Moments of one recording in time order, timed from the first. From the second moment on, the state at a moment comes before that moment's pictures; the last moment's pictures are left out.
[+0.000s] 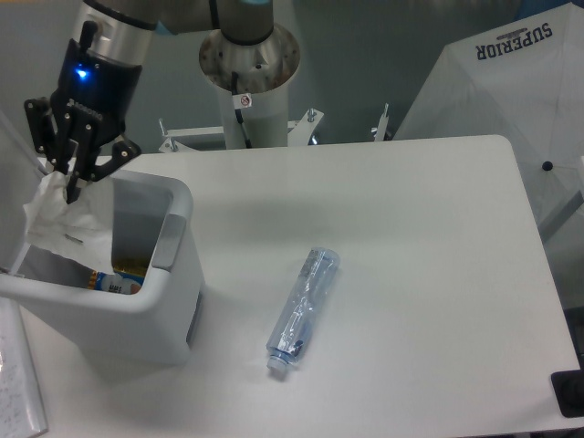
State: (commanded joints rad) arm 2.13 -1.56 -1.71 -0.88 1.05 0.37
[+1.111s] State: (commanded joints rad) arm 2.46 -1.85 -1.50 -0.88 1.05 0.39
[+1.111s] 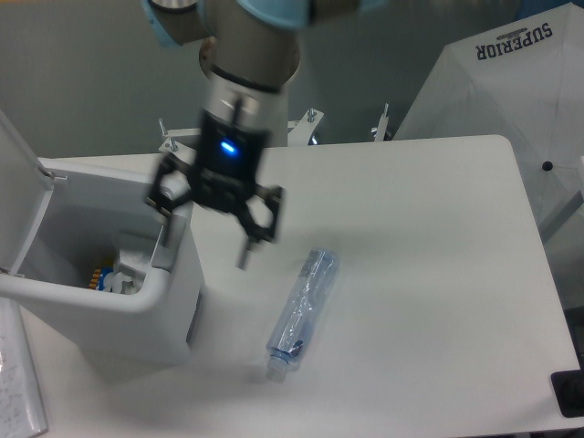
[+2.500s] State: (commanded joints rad) arm 2.36 -2.26 -1.22 -1.29 1.29 0.54
